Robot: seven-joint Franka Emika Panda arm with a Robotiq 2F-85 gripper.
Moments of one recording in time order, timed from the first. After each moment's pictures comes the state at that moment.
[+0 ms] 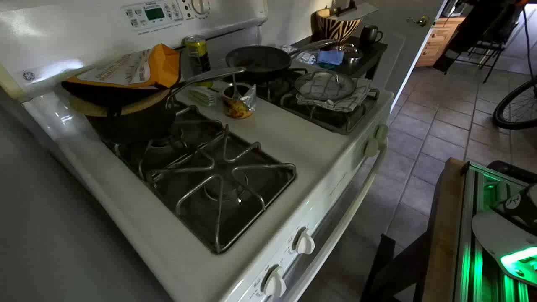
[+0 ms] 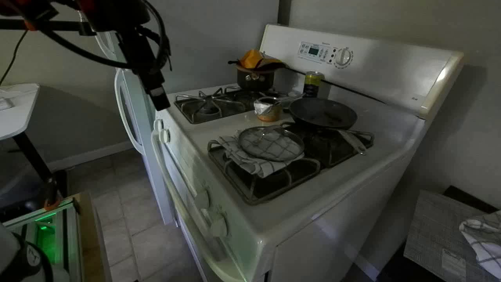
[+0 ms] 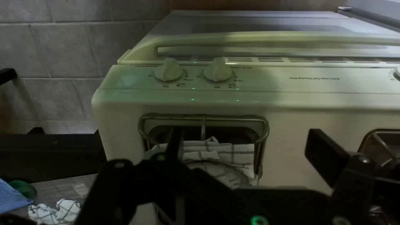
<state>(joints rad) -0.03 -1.01 0.05 -2.76 -0.04 1.94 0.07</state>
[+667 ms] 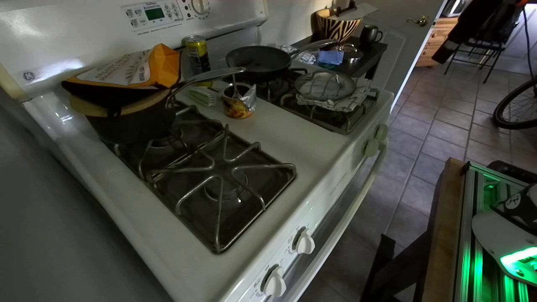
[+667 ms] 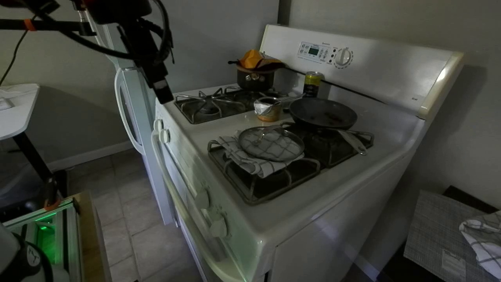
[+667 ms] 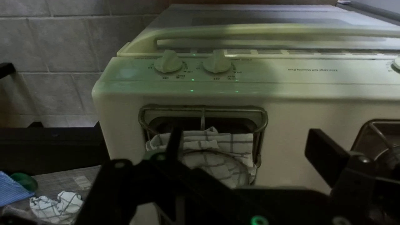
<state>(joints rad) -0.03 -1.01 0.04 -2.73 -0.04 1.95 0.07</state>
